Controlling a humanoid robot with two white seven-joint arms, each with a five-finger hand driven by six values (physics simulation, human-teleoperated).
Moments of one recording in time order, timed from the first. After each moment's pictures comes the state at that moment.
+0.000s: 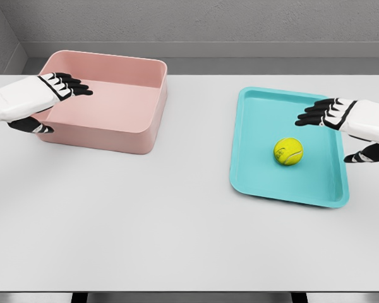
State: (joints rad) left arm -0.58 0.98 -0.58 -1.44 -0.40 -0.61 -0.20; right arm -0.38 -1.29 0.49 -1.77 0.05 -0.61 0.29
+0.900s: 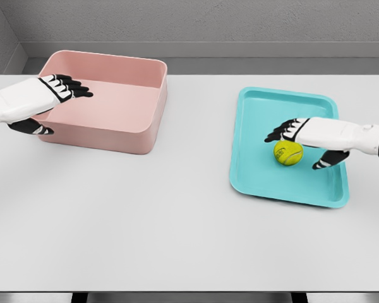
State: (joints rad) left arm -0.58 0.98 -0.59 -1.44 -0.40 -0.61 -0.20; right arm -0.58 -0.93 0.64 -1.46 0.25 -0.61 0.55
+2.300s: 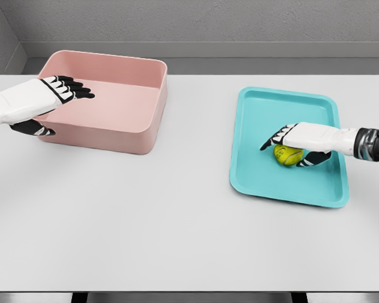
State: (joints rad) left arm -0.58 0.98 -0.59 -1.44 -0.40 -0.61 -0.20; right arm -0.60 -0.79 0.65 -1.30 0.38 -0.61 0.55
